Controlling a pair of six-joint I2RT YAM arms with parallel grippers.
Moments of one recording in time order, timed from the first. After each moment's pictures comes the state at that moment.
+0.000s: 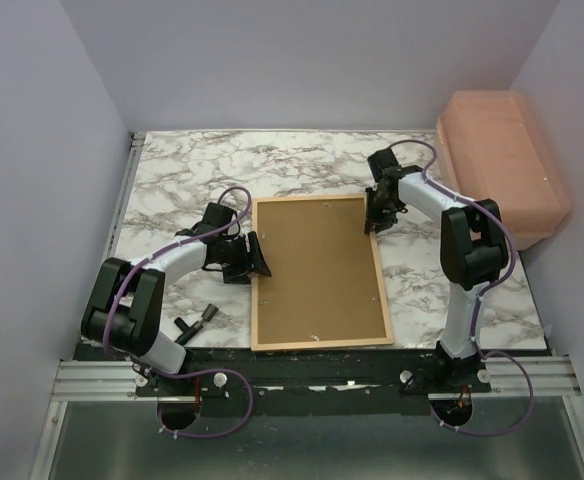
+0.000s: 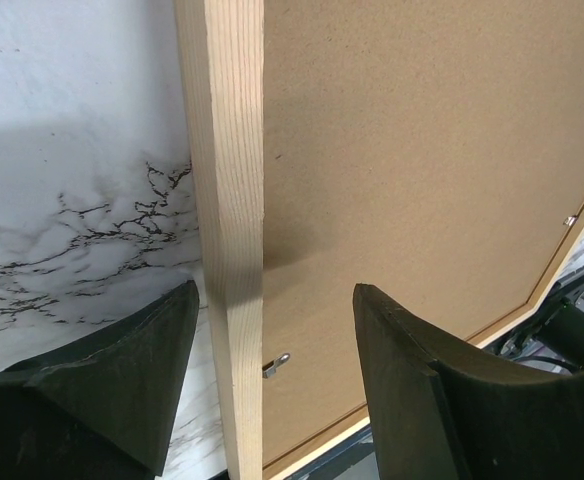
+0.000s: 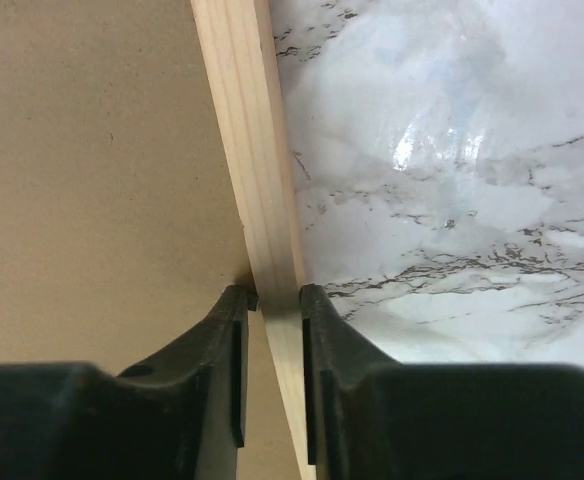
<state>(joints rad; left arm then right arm) -0.31 1.52 0.77 -0.37 0.44 -0.57 0.30 2.02 1.49 -0.73 0.02 0.36</state>
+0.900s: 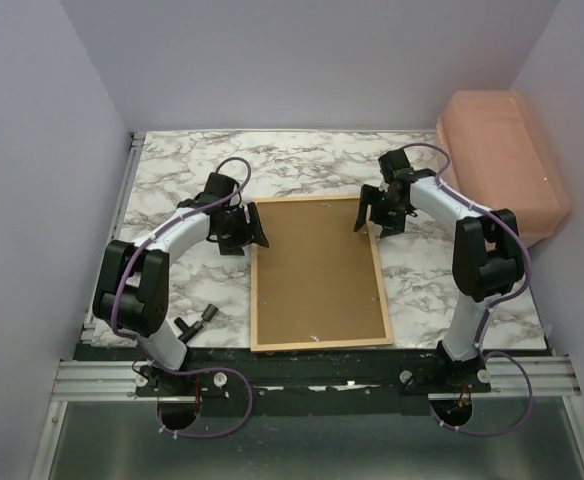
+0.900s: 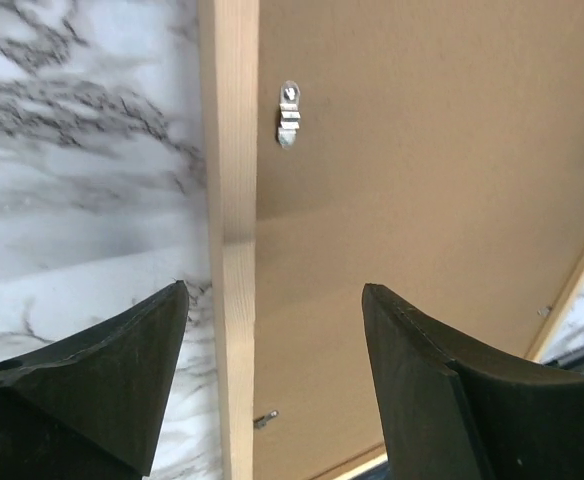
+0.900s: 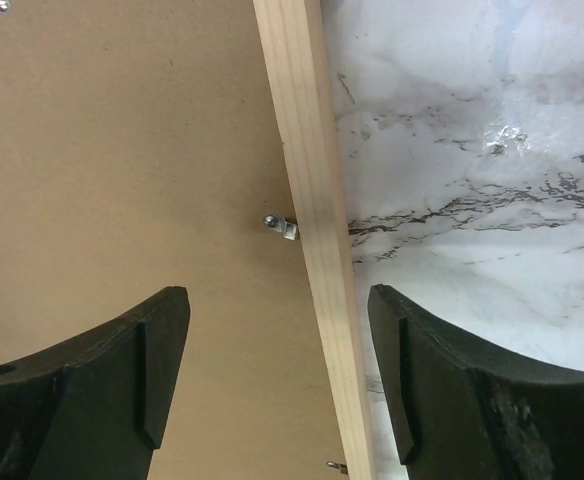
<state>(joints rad) -0.27 1.62 1.02 -0.48 0.34 -0.54 0.27 1.90 1.39 -0.71 -0.11 0.43</state>
